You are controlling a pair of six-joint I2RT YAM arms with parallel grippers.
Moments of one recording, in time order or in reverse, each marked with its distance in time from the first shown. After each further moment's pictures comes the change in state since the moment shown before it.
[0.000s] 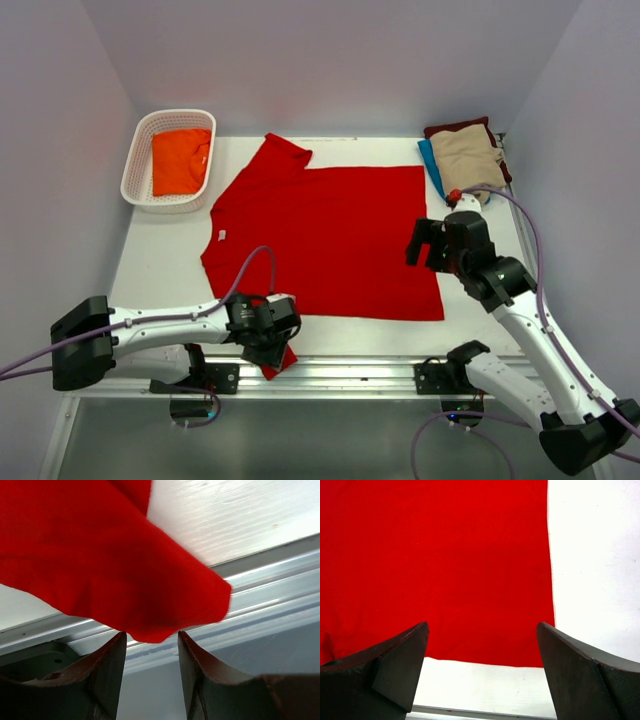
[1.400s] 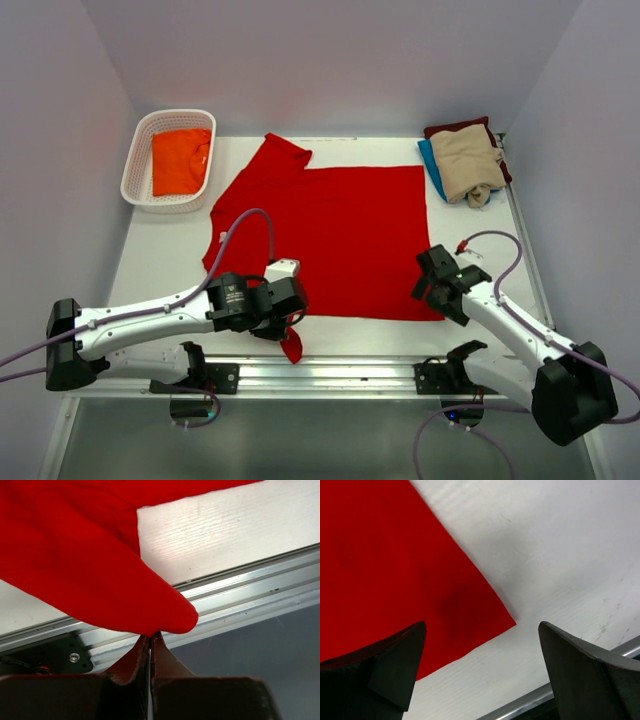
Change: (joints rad) left arm -0.041 -0.039 0.351 -0.225 -0.239 -0.050; right arm 0.001 0.190 -0.310 -0.068 0.233 0.458
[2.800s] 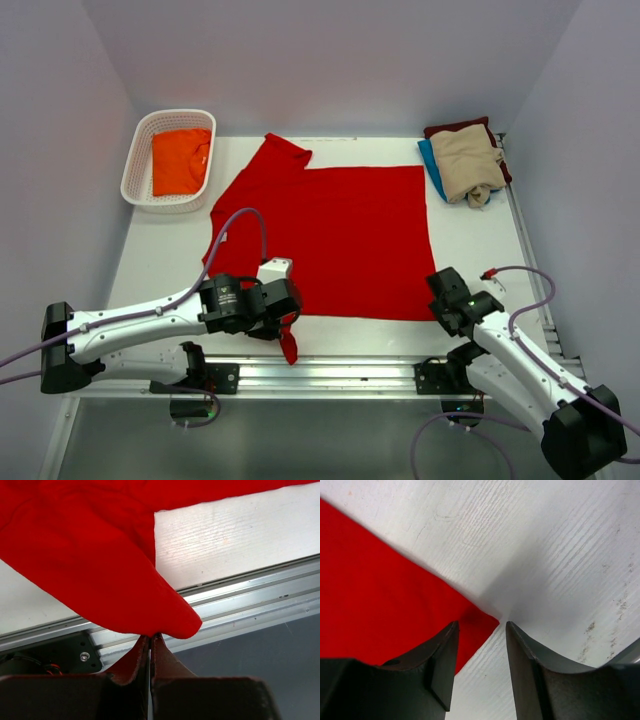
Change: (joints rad) left arm 0.000 -0.042 -0.015 -0.044 -0.050 -0.018; right arm 0.000 -0.249 -0.216 -0.017 0.054 0.428
